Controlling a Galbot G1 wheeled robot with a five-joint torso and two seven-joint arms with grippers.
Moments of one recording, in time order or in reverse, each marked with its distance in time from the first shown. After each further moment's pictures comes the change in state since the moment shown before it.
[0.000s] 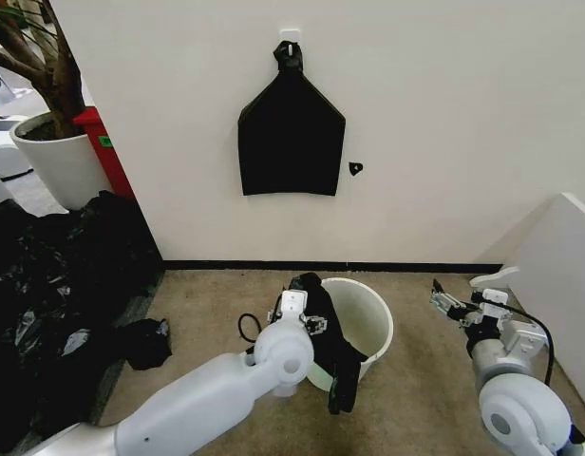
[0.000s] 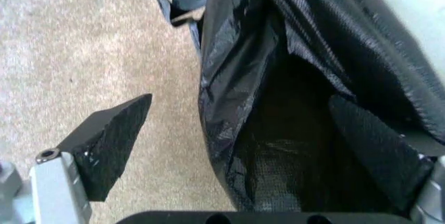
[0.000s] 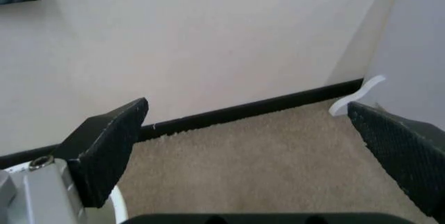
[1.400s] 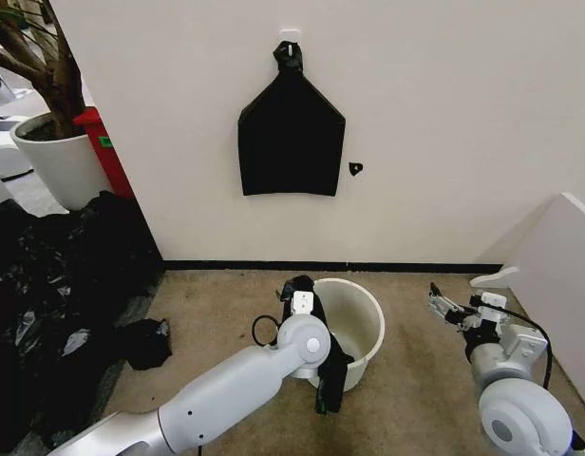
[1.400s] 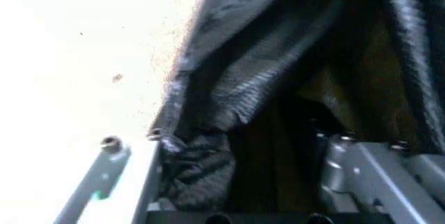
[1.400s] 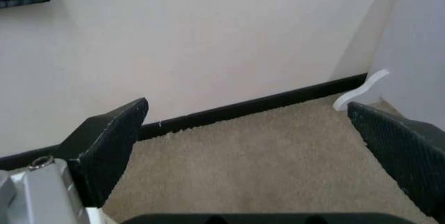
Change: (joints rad) left arm -0.011 -0.100 0.002 0.203 -0.057 -0.010 -0.080; right arm -0.028 0.004 0.006 0.028 0.015 0.007 0.009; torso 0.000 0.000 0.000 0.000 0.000
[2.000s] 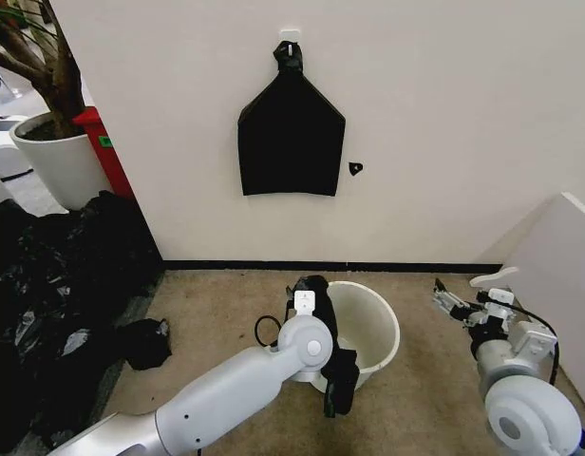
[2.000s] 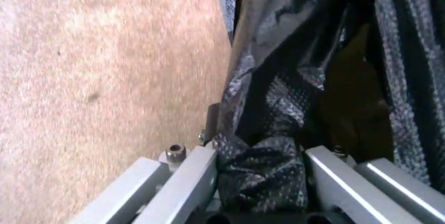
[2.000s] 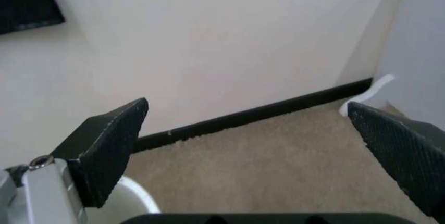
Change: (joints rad) left arm 0.003 0.039 -0.010 -0.083 0.047 -0.082 0.068; right arm 0.003 -0.006 0.039 0.052 0.055 -0.028 0.000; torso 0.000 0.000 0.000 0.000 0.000
